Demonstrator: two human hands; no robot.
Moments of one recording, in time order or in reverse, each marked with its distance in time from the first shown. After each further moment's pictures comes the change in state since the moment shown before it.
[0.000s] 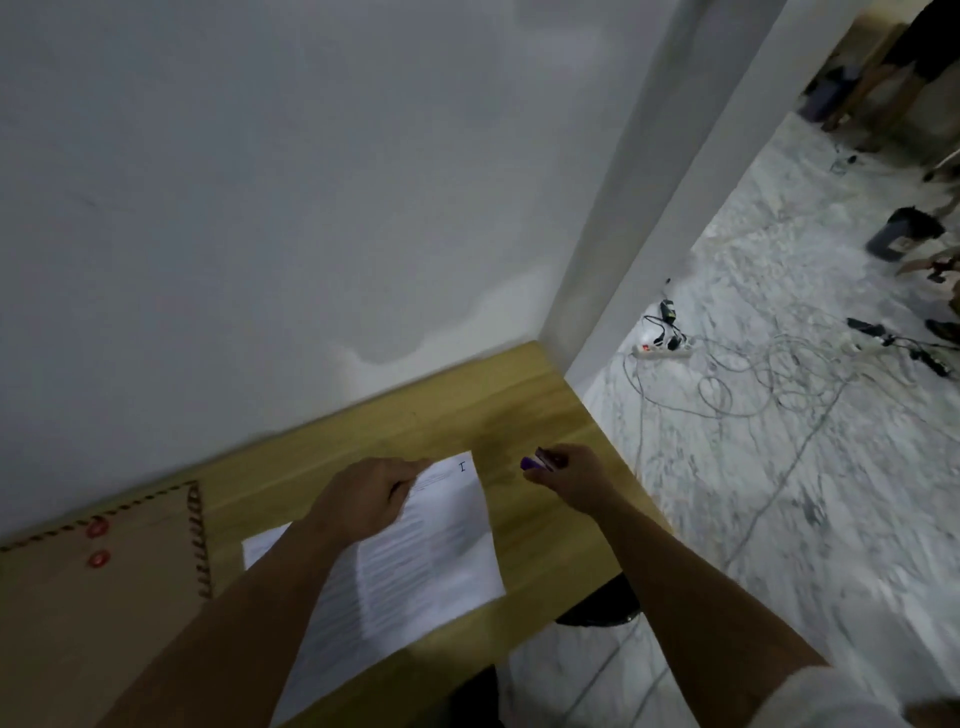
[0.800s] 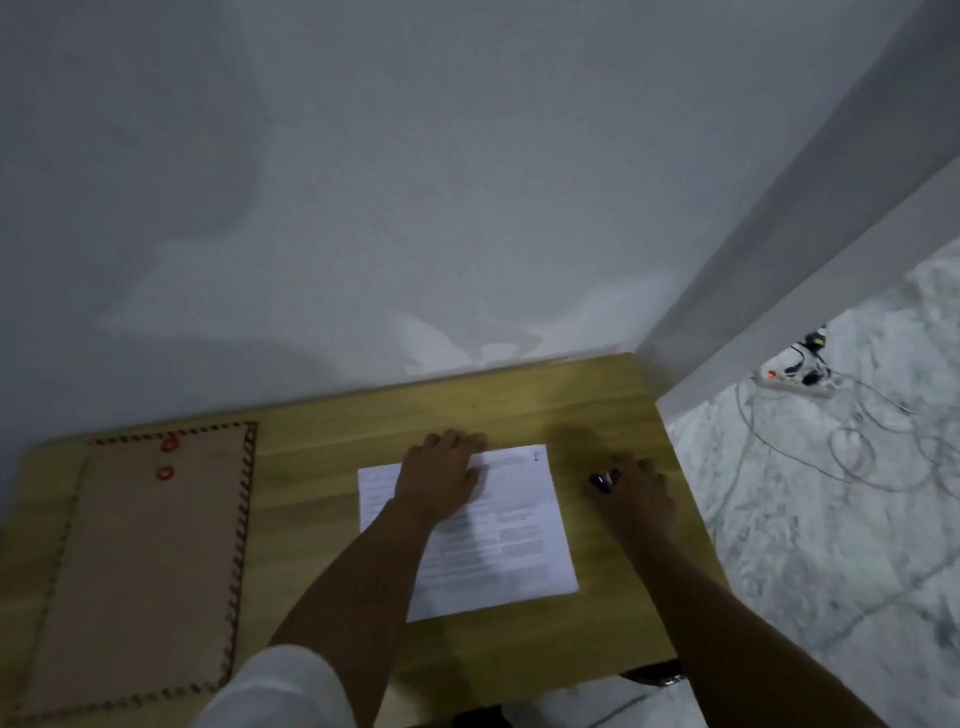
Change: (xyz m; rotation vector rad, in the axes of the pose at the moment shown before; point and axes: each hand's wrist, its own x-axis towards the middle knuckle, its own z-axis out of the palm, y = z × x) left_hand 0.071 -0.001 0.064 0.222 -0.118 -0.458; right_hand 0.084 0.018 0.018 -0.523 0.092 -0.030
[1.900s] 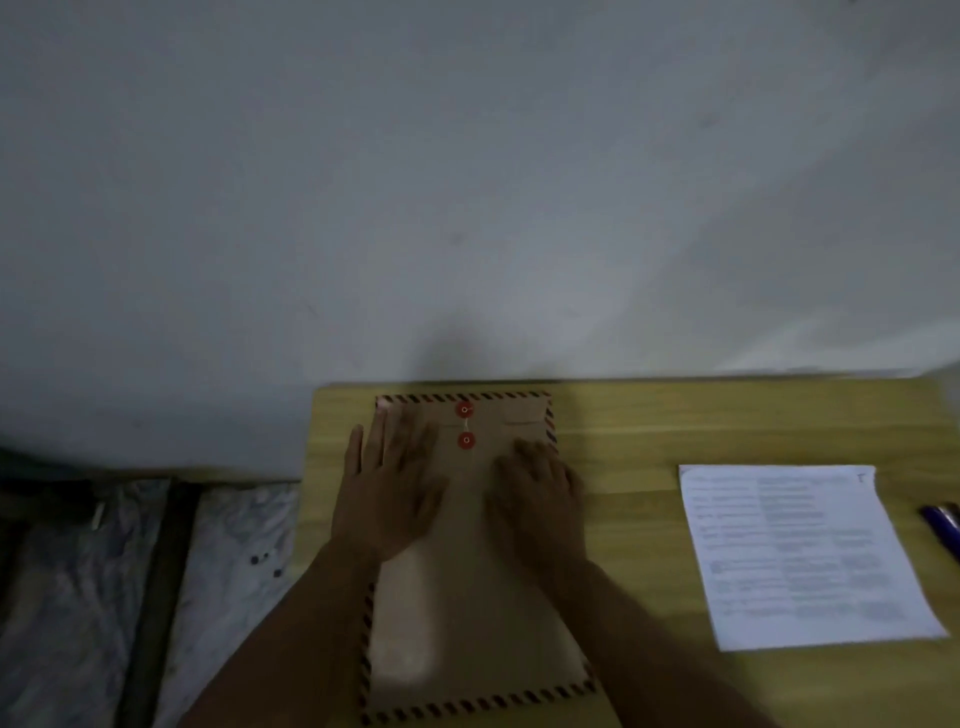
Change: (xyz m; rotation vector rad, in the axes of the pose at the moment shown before) left_hand -0.188 -0.482 0.028 0.117 0.299 -0.096; right_hand -0.218 -0.440 0.272 -0.186 0.086 -0.662
